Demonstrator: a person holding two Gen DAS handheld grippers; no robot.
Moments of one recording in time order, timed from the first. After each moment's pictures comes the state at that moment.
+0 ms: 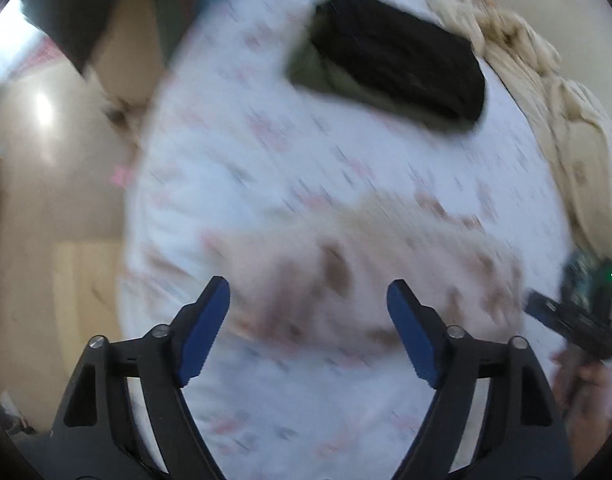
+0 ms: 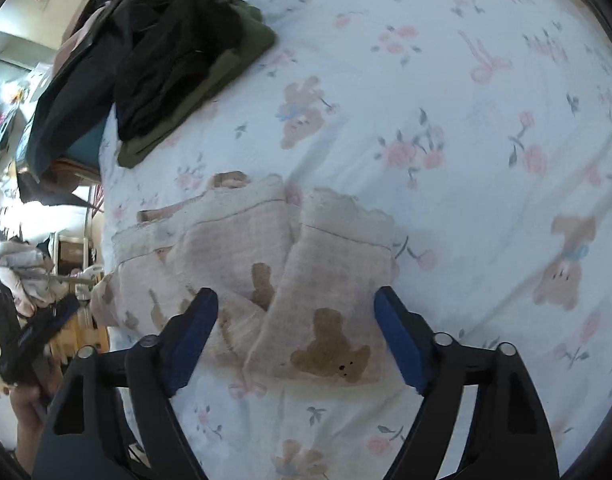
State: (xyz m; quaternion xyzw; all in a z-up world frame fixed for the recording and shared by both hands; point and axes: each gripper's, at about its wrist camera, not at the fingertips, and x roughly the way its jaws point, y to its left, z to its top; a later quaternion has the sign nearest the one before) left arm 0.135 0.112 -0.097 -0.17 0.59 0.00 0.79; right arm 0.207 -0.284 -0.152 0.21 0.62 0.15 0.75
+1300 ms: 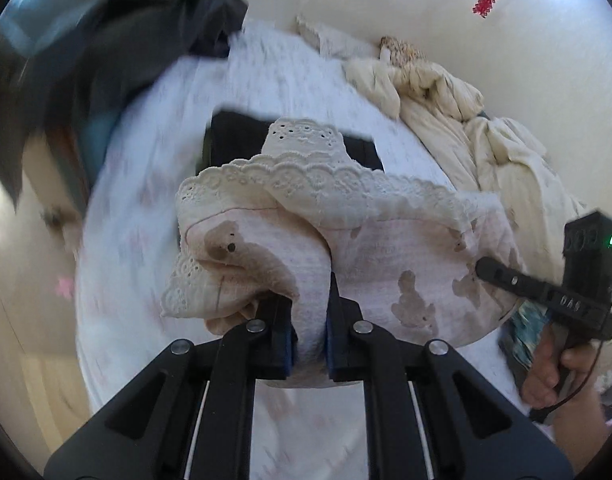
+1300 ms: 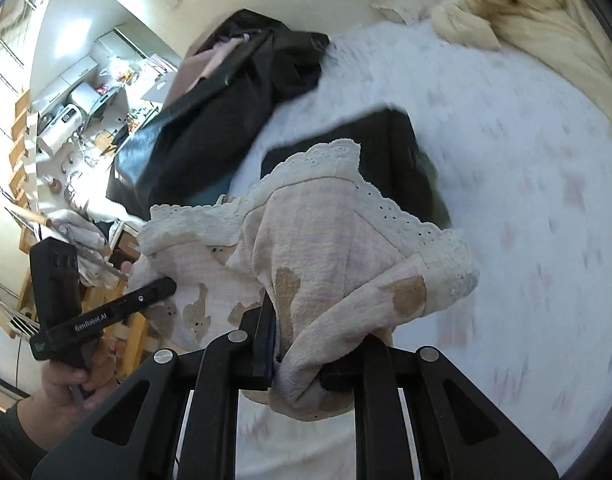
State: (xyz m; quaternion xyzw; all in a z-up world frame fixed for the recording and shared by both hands) left arm 0.269 0.090 0.023 -0.15 0.44 -0.08 0.88; right arm 0.321 -0.208 -0.002 0.17 0.45 0.31 0.82
